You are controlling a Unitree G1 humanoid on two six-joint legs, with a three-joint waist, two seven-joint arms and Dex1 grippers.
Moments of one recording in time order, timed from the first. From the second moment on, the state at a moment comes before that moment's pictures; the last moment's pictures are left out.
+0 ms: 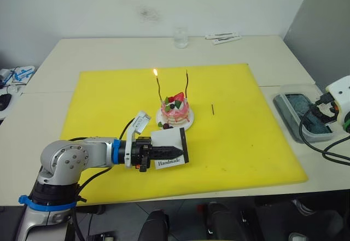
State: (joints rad) left arm -0.36 0.67 0.09 -0.28 -1.14 1.30 -0.84; right arm -0.32 -0.97 -0.26 -0.03 0.00 0.49 0.51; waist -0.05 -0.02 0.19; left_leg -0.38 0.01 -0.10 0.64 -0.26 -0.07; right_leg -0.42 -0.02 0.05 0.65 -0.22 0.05
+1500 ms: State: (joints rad) left arm -0.27 0.84 0.15 -0.26 -1.10 1.26 -0.88; right arm -0.47 -0.09 0.07 -0.02 0.05 0.55 0.06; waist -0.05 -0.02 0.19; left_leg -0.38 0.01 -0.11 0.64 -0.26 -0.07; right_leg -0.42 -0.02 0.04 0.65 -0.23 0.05
